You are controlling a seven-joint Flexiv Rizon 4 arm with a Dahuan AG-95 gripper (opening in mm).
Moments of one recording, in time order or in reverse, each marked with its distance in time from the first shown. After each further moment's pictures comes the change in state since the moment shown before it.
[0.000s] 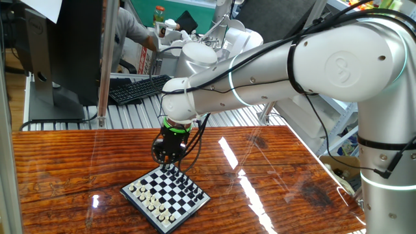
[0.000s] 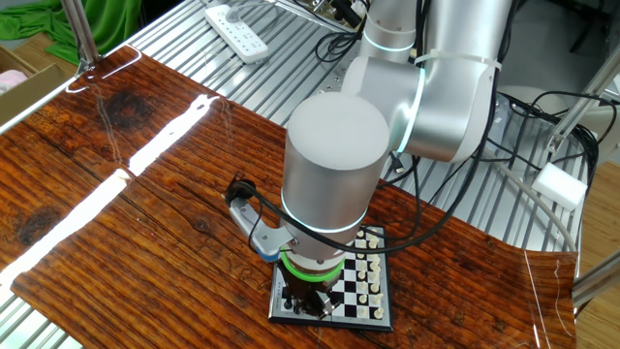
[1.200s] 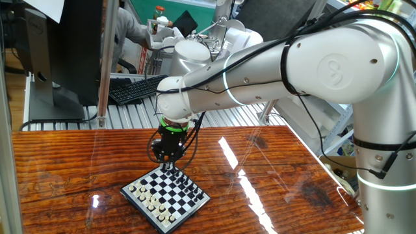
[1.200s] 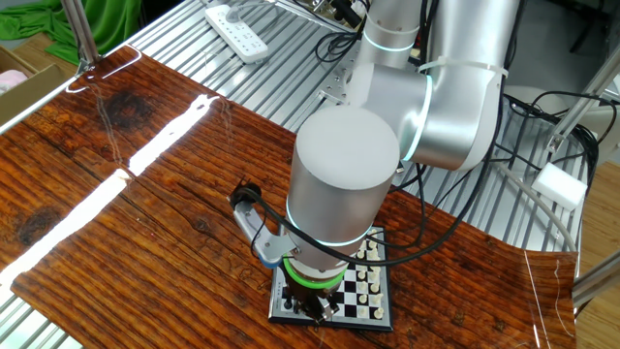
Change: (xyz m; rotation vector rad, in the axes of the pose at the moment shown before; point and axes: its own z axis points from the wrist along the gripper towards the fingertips) arm 0.000 -0.001 0.001 0.045 0.004 0.056
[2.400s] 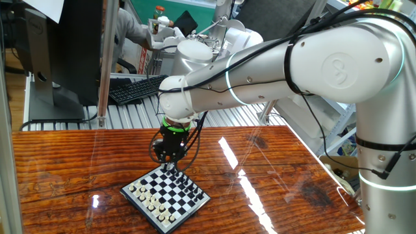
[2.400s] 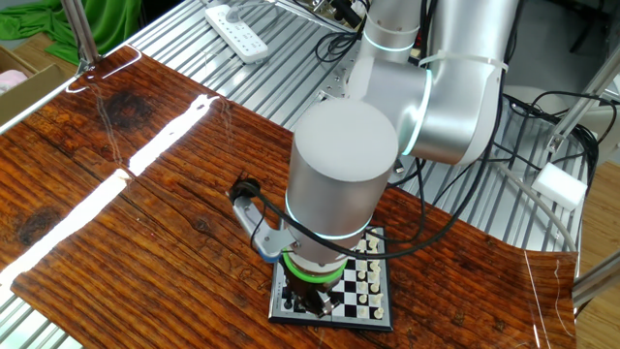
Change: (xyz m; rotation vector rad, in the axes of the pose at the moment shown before) arm 0.006 -0.005 -0.003 -0.010 0.007 -0.013
